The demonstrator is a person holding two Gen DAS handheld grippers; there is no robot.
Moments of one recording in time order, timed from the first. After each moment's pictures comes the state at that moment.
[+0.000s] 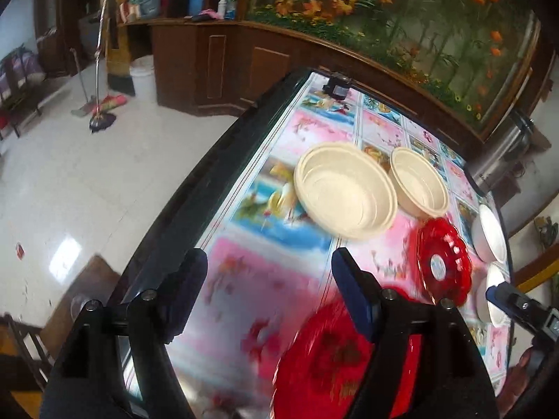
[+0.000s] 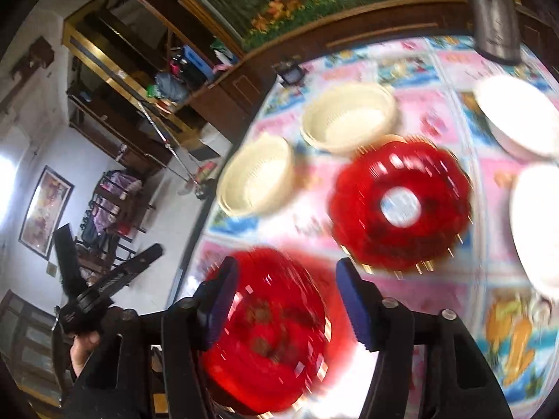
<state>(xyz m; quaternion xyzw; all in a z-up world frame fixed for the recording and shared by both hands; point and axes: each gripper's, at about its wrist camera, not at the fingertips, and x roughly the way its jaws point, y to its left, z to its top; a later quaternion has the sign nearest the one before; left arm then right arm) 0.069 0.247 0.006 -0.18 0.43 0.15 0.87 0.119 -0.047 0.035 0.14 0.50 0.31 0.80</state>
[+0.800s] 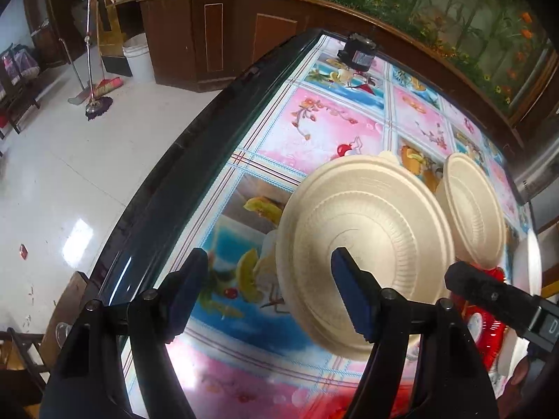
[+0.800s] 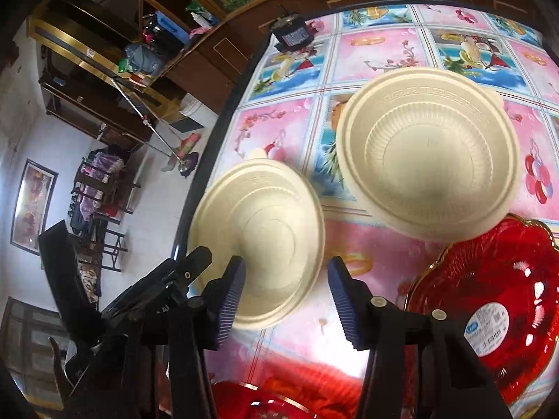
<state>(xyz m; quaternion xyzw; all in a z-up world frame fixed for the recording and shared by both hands) 0.178 0.257 -0.062 -0.17 0.49 0.17 0.83 0.250 0.074 -0.033 0.11 0.59 0.28 0.75</state>
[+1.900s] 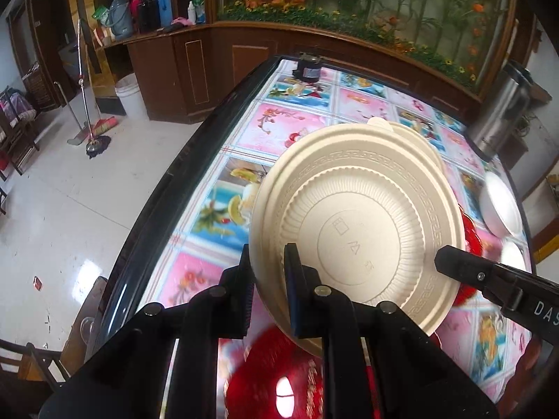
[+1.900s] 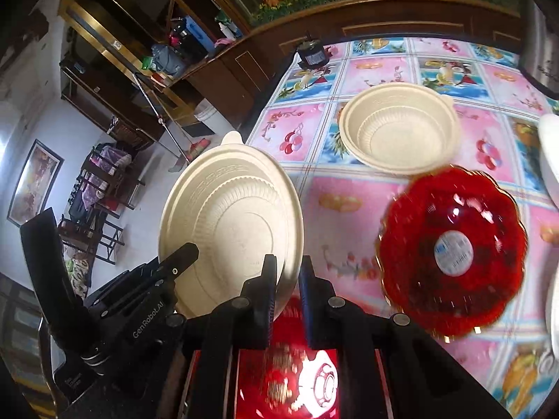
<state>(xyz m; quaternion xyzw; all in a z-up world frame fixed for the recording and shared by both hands) 0.084 0.189 0.001 -0.11 0.45 0.14 0.87 0.146 0.026 0.026 0.08 0.54 0.30 0.78</state>
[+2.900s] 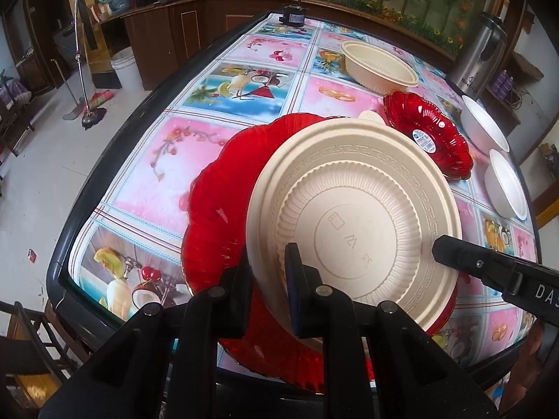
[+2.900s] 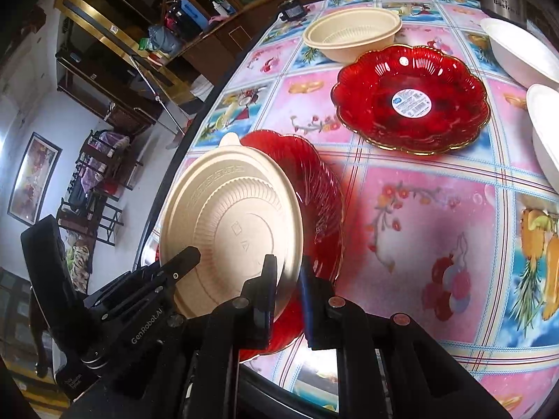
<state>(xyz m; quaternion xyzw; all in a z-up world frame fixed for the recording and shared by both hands) -0.015 0.139 -0.057 -0.11 0.49 0.12 0.86 0.039 -0.036 -0.029 0.07 0.57 0.30 0.76</state>
